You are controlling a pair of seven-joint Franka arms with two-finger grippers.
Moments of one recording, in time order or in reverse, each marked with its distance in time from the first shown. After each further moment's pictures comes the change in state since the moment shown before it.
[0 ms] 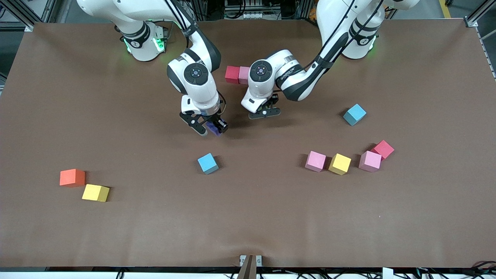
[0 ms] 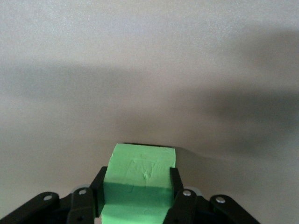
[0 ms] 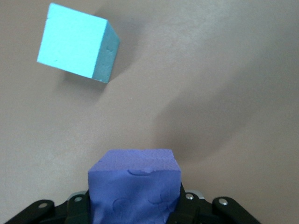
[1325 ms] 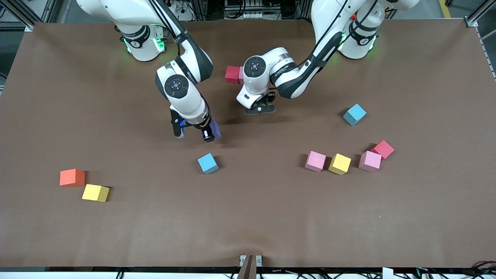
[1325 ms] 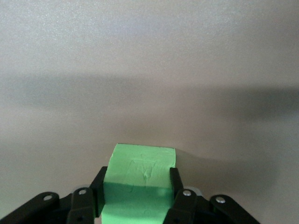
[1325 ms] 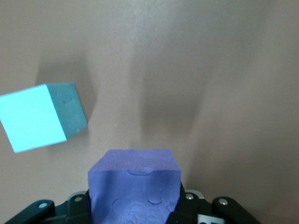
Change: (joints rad) left arm -0.037 0.016 -0.002 0.005 0.024 0.000 0.001; right arm -0.079 0.000 0.012 0.000 0.152 0.003 0.327
